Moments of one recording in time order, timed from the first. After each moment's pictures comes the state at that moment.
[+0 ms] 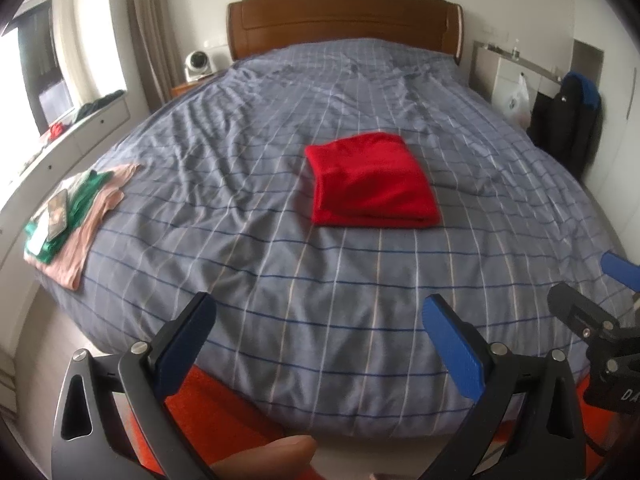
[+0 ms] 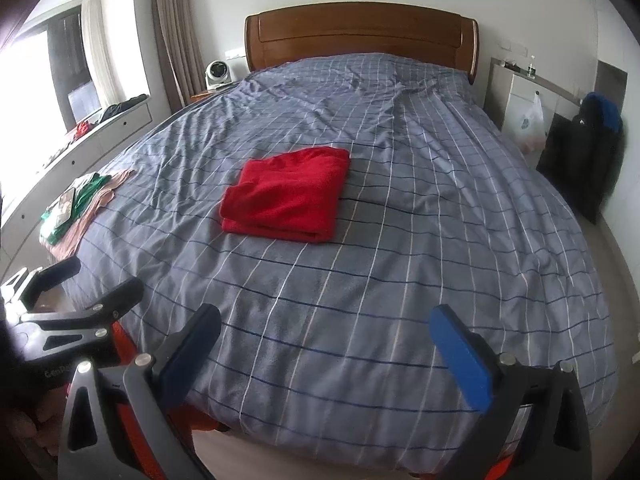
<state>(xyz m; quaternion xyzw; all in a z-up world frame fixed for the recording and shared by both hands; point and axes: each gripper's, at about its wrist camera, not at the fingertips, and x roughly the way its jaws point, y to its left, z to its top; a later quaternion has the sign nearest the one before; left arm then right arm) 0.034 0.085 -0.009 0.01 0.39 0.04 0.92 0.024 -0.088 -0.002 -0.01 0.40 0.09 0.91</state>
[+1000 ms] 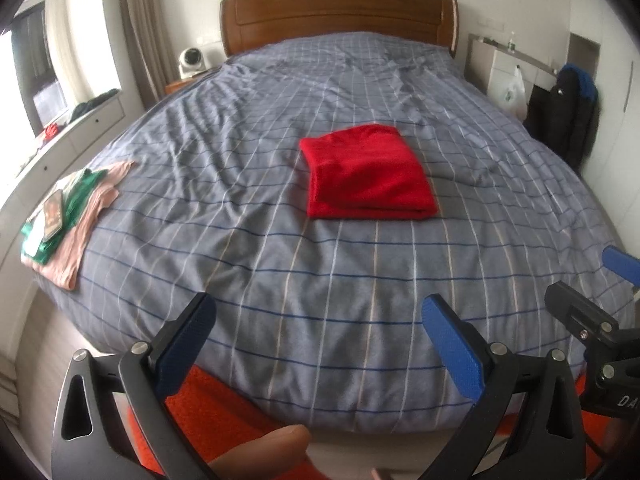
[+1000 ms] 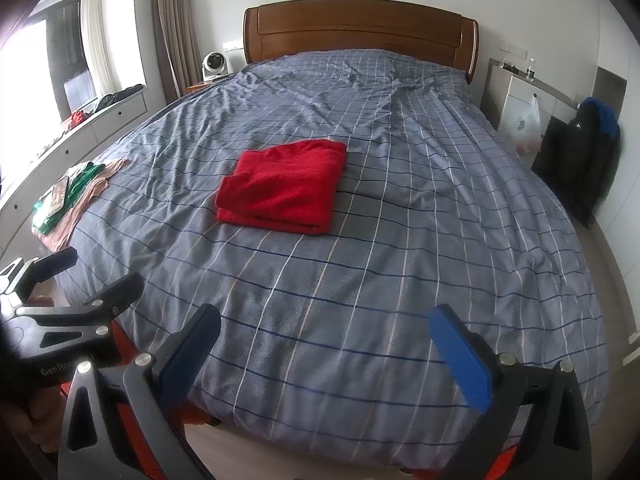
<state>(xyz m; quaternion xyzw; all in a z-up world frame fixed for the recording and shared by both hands) 0.035 0.088 -0.015 0.01 0.40 0.03 0.92 0.020 -0.084 -0.006 -0.02 0.40 0.08 0.91</state>
